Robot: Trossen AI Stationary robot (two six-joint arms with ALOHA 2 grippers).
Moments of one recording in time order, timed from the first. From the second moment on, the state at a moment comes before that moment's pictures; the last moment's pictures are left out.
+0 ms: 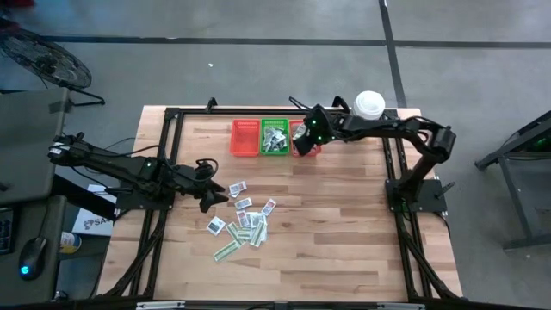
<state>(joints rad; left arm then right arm) -0.22 0.73 0.49 -0.35 -0.14 -0.86 -0.50 1.69 1.03 -0.27 -0.04 0.46</state>
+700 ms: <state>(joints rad) -0.22 0.73 0.49 -0.38 -0.03 -0.79 -0.32 1.35 1.03 -0.42 0.07 0.56</state>
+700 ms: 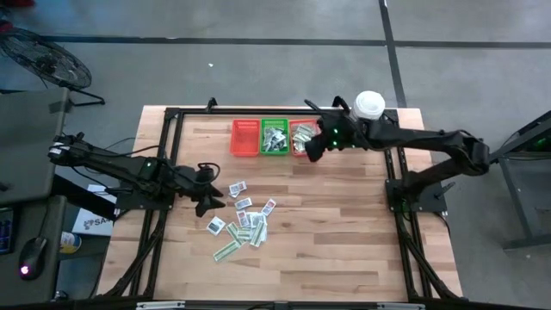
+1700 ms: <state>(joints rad) -0.37 0.91 0.50 -0.61 0.15 -0.76 0.22 1.28 1.03 -0.59 0.31 0.61</state>
